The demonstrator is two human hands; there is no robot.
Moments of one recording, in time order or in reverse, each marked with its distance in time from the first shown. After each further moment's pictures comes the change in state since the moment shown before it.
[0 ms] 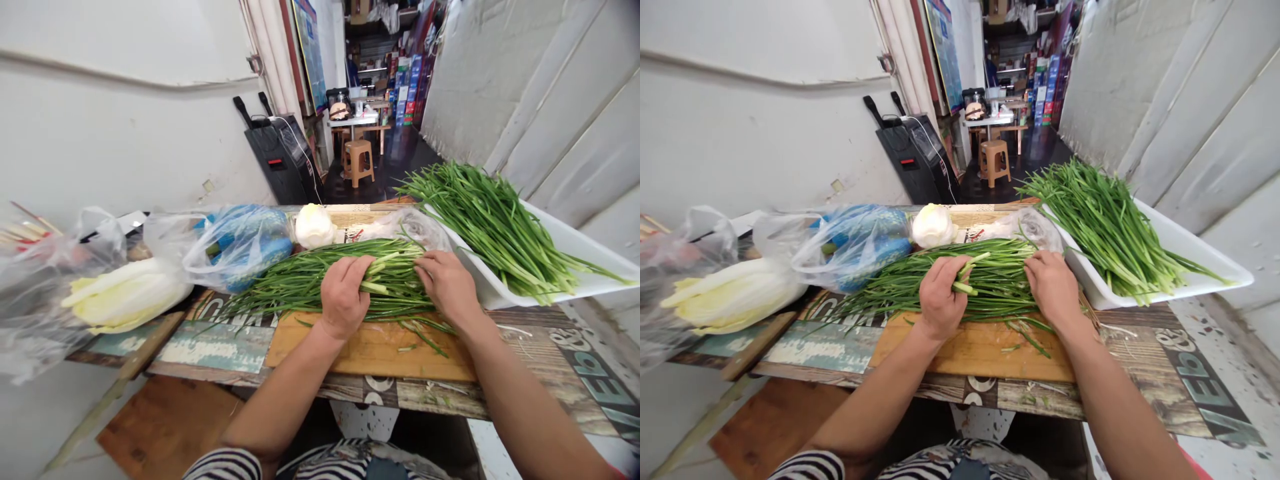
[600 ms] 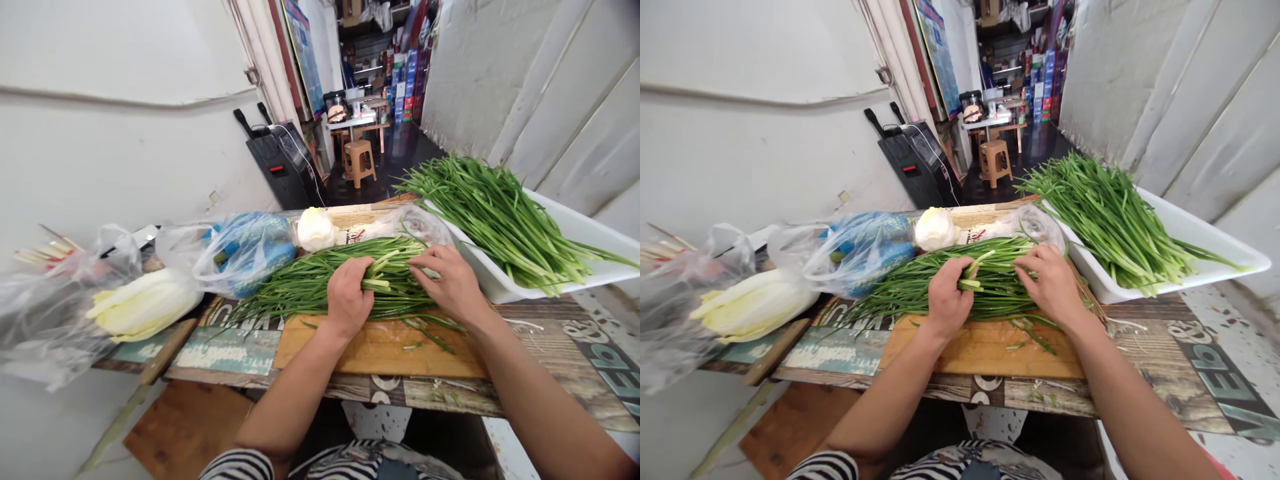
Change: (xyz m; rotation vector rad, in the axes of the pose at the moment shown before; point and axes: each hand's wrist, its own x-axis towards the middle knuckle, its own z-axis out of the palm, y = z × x) left_hand -0.001 -0.002 0.008 -0.067 -0.048 -0.046; right_hand 0.005 -0.013 -0.014 0.372 0.128 -0.105
